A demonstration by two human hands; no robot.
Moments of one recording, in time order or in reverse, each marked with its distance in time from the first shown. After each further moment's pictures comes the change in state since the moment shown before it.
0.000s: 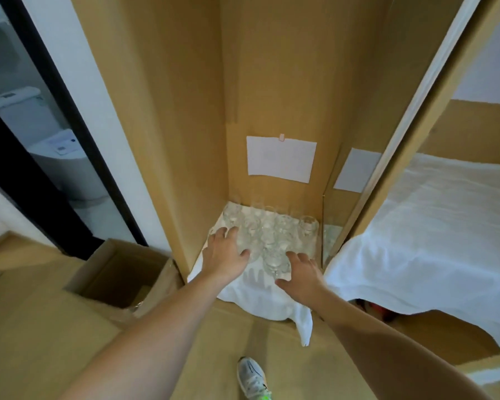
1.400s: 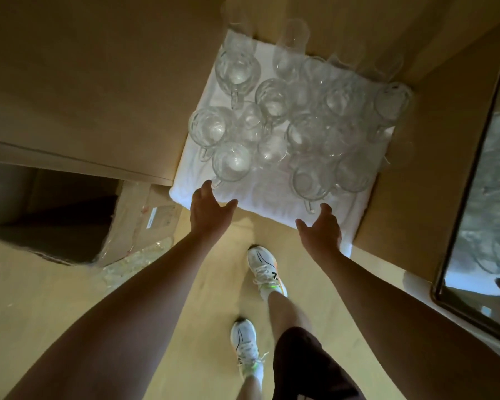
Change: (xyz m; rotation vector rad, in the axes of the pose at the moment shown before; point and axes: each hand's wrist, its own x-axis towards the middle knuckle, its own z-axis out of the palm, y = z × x) left_hand 0.198 -0.168 0.242 -0.240 -0.273 -0.629; right_hand 0.242 0.077 0.236 0.366 -0.225 0.602
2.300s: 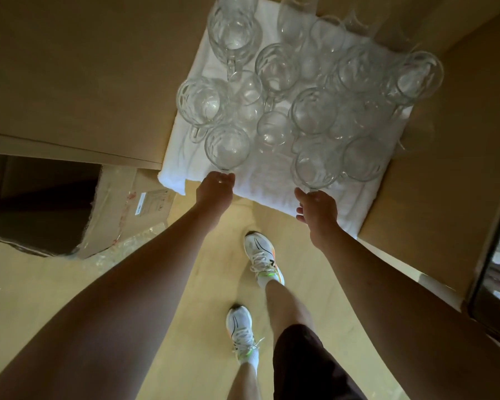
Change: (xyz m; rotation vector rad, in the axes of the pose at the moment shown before) left_hand 0.046 -0.001 0.038 -0.387 -0.149 -0.301; right_hand 0.046 -0.012 0.023 0.611 -0.078 0.266
